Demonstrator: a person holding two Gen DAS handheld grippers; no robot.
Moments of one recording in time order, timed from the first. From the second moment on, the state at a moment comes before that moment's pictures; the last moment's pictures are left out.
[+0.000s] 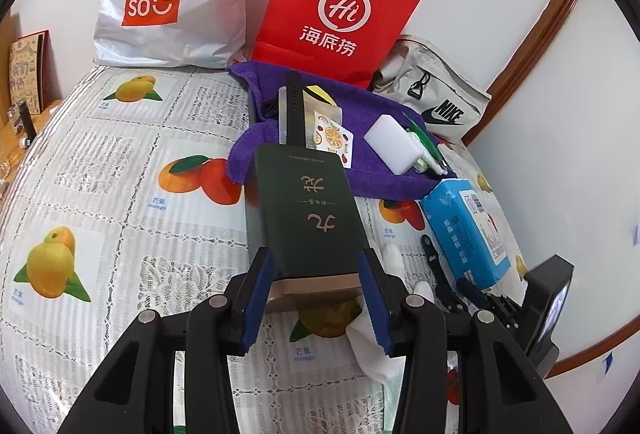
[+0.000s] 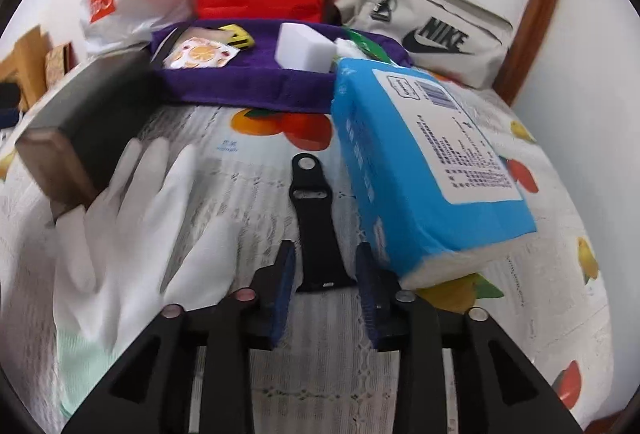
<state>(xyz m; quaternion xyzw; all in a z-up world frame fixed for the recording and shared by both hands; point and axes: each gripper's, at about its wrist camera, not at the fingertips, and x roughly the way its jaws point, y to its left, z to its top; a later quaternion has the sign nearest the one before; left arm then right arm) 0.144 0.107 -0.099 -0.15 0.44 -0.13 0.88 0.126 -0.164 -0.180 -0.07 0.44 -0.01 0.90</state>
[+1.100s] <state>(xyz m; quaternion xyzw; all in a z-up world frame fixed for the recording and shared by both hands) 0.102 0.066 -0.121 -0.12 0.48 -0.13 0.86 0.097 -0.175 -0.163 0.00 0.43 0.13 0.89</state>
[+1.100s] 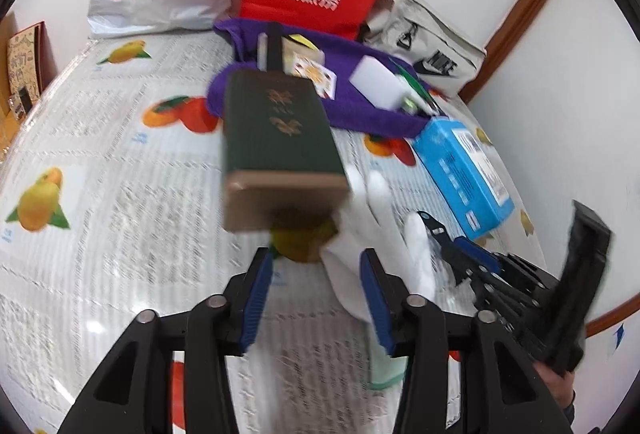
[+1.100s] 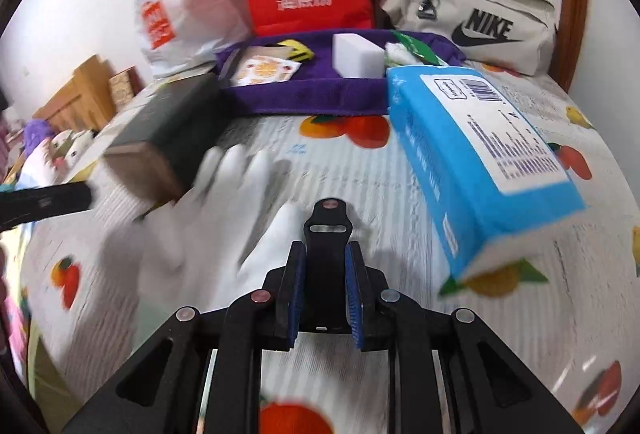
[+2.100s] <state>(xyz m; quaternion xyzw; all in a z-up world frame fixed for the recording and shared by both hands) 0.104 -0.047 -0.163 0.05 0.50 -0.07 0.86 0.068 -0.256 -0.175 0.00 0.41 0.14 0.90</state>
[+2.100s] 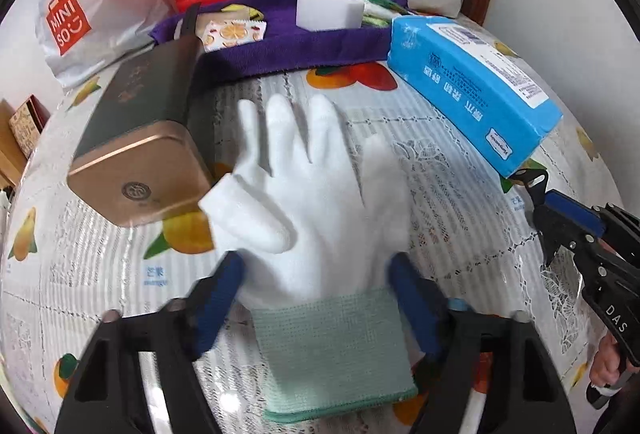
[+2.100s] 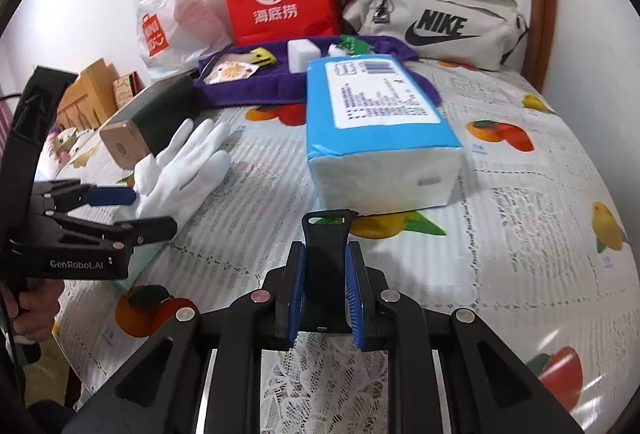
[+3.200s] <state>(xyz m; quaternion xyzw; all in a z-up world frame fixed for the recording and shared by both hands) 0.040 0.055 -0.136 -0.04 0.48 -0.05 0.88 0.060 -0.248 -0.164 0.02 0.40 0.16 0.90</state>
